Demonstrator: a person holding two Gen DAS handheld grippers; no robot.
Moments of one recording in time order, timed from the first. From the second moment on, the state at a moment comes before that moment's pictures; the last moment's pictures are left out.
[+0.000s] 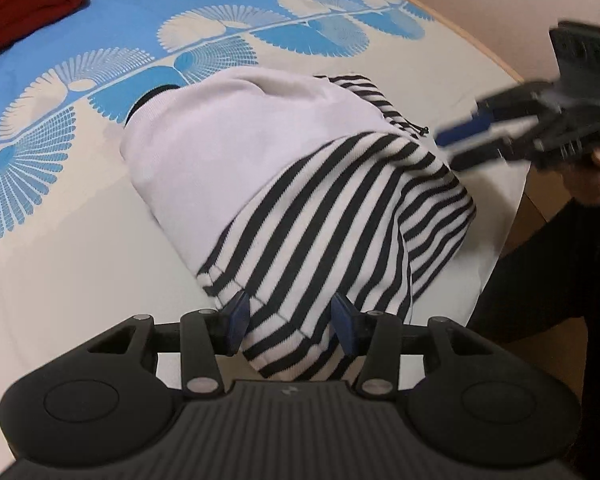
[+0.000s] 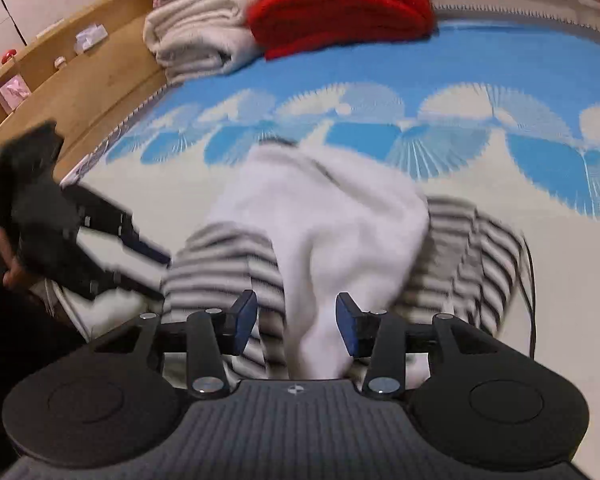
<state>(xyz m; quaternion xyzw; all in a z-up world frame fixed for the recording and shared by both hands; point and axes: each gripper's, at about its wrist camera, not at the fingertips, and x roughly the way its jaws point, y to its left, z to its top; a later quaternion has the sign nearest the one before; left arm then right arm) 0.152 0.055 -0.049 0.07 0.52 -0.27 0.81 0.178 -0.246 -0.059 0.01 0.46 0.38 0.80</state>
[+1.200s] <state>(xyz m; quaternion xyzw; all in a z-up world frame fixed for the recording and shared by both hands) 0.161 0.014 -0.077 0.12 0.47 -0.19 0.86 0.173 -0.230 -0.093 -0.10 0.52 0.35 0.78</state>
